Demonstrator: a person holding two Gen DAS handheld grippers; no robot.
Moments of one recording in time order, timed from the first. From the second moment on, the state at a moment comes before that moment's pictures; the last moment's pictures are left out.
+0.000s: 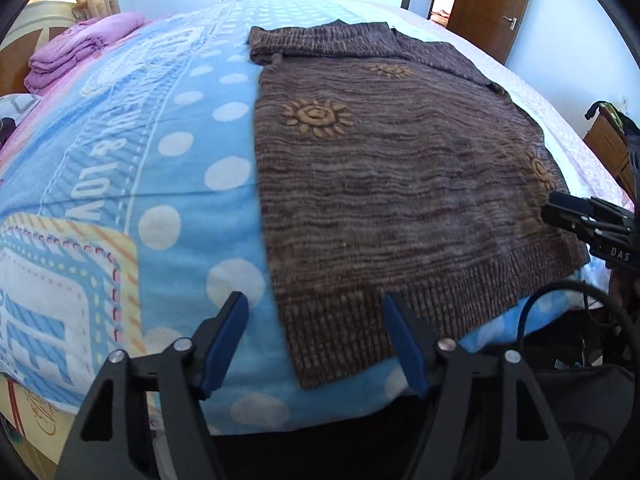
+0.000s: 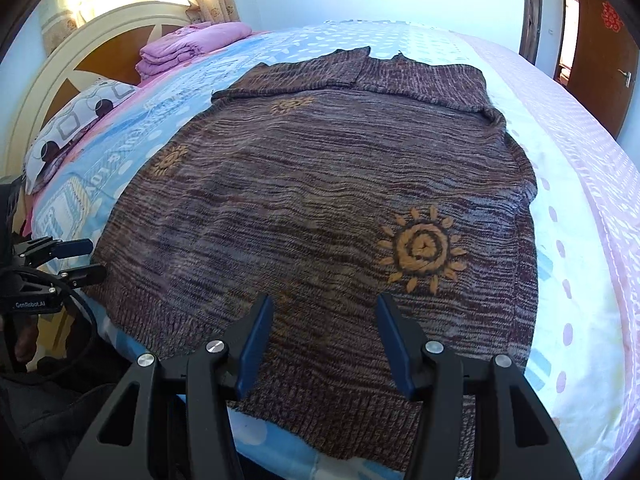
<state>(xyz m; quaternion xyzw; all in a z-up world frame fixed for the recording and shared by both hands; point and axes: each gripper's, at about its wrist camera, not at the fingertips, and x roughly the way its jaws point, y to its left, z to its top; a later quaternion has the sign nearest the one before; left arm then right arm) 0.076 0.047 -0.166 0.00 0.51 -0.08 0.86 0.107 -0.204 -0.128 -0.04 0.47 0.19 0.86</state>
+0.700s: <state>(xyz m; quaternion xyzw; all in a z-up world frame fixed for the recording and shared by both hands) 0.064 0.041 -0.149 0.01 0.46 -0.10 0.88 0.092 -0.259 -0.102 -0.01 0.45 0.13 0.88</state>
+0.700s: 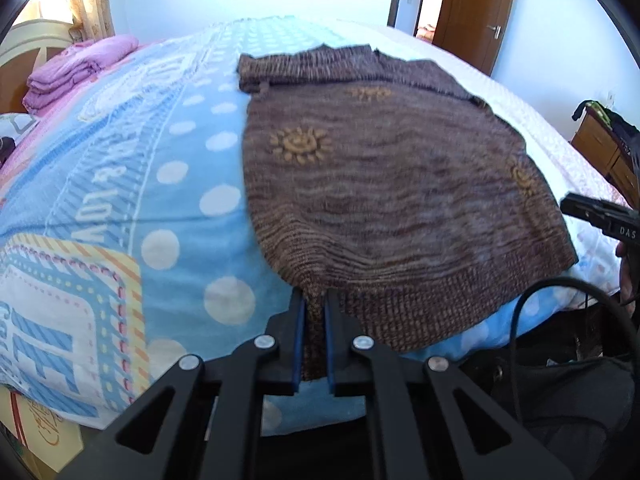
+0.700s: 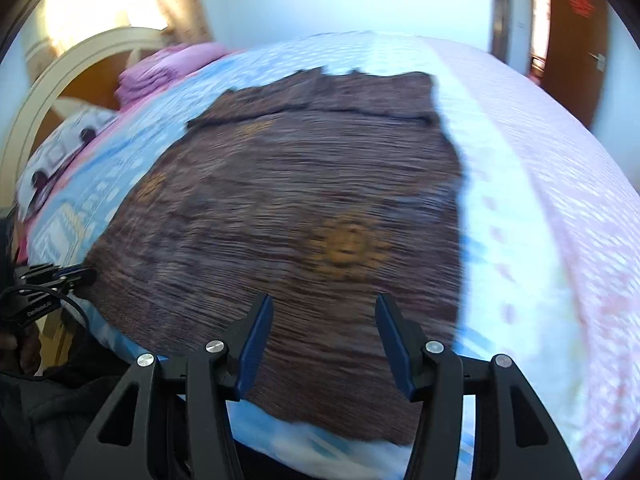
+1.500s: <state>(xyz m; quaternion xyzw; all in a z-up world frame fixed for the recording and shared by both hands) 0.067 0.043 -0.142 0.01 0.44 -0.10 0.89 0.059 -0.306 -0.139 0.07 0.50 0.13 0.85</state>
